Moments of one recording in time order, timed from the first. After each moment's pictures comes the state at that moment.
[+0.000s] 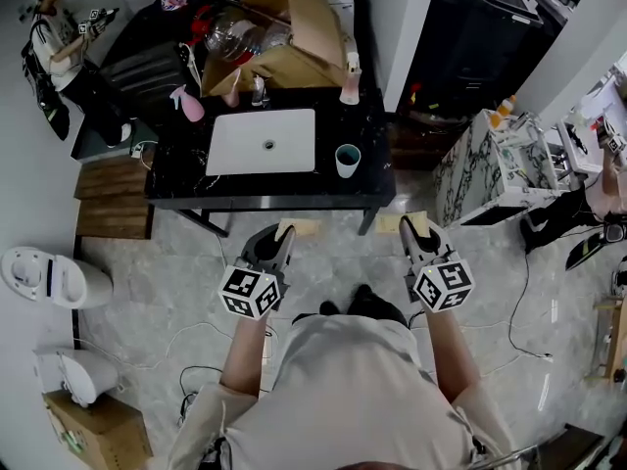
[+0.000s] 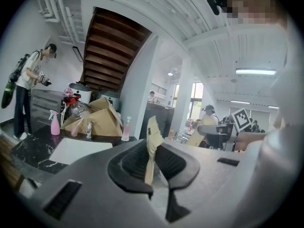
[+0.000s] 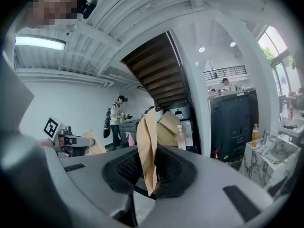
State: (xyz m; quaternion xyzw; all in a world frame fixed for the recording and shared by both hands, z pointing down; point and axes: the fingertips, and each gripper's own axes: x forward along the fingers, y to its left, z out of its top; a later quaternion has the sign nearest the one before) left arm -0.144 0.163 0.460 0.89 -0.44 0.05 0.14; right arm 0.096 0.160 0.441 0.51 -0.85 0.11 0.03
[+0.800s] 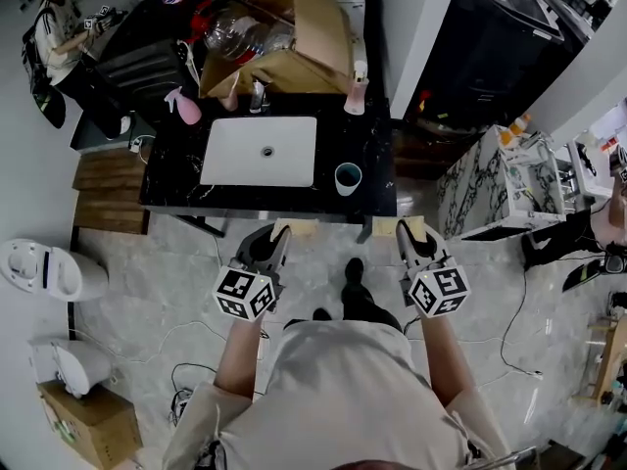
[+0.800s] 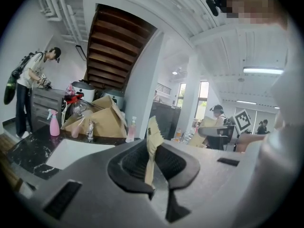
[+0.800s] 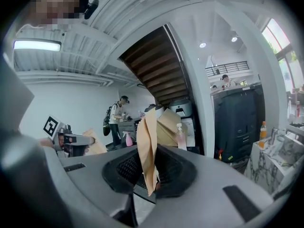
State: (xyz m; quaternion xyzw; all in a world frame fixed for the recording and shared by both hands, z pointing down) left arm -0.136 0.087 0.471 0.88 -0.46 0.06 0.15; right arm 0.104 0.076 0.460 0.49 -0.86 0.13 0.04
